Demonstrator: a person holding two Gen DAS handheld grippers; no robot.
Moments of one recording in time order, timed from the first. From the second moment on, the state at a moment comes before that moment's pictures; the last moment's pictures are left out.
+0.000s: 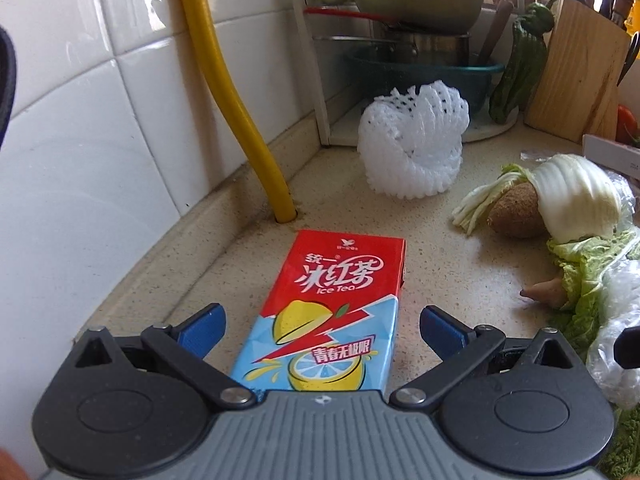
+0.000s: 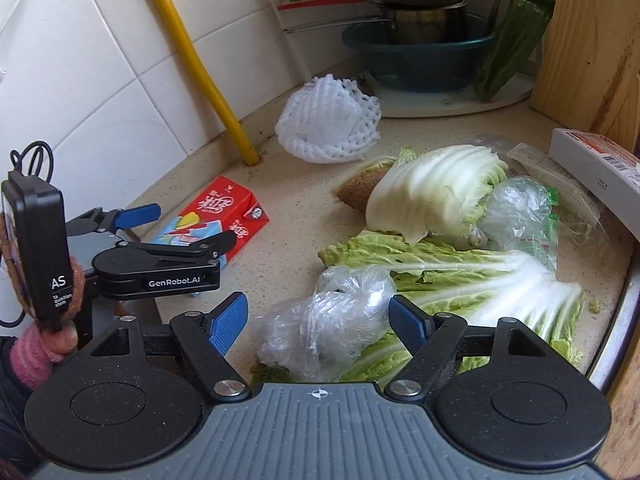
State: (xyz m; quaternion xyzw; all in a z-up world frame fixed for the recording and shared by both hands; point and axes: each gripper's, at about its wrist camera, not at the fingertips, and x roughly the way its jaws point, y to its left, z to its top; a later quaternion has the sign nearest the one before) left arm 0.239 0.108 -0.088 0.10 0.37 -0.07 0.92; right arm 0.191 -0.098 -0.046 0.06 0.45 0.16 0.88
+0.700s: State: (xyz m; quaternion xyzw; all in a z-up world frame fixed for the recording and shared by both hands) left arm 0.220 0.113 -0.073 0.01 0.39 -0.09 0.91; right arm 0.192 -0.117 -0.034 0.05 0.46 0.17 0.87
